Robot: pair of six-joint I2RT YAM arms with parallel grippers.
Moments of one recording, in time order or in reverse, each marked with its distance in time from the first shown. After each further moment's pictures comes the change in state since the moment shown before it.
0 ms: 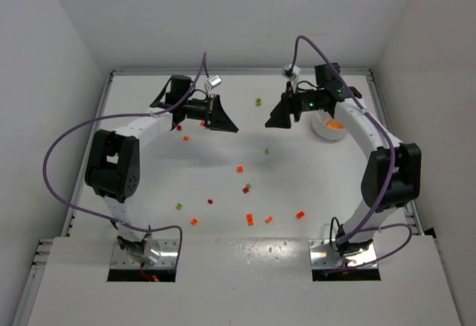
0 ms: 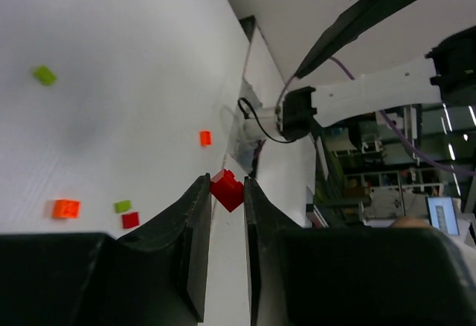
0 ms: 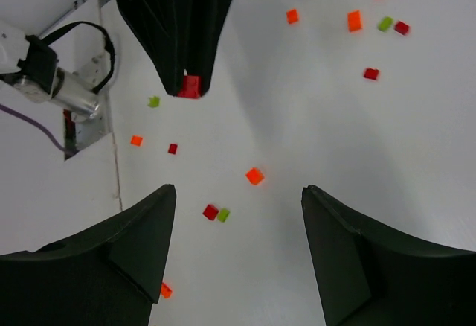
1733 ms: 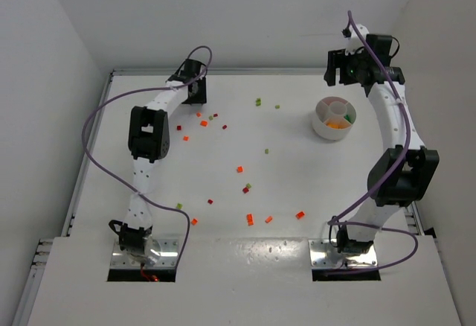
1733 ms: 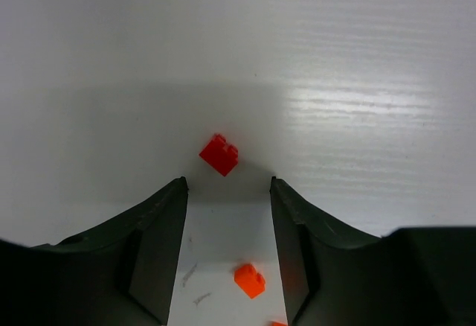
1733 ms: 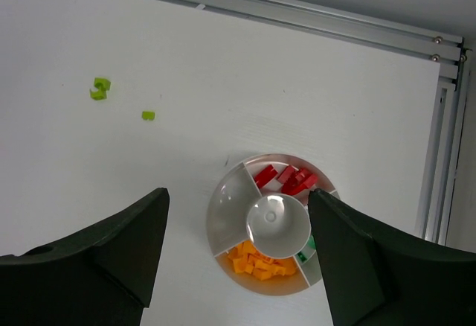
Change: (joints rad) left arm 0.063 0.692 0.866 -0.475 -1.366 0.287; right arm -0.253 0.032 0.287 -0.010 0.827 0.140
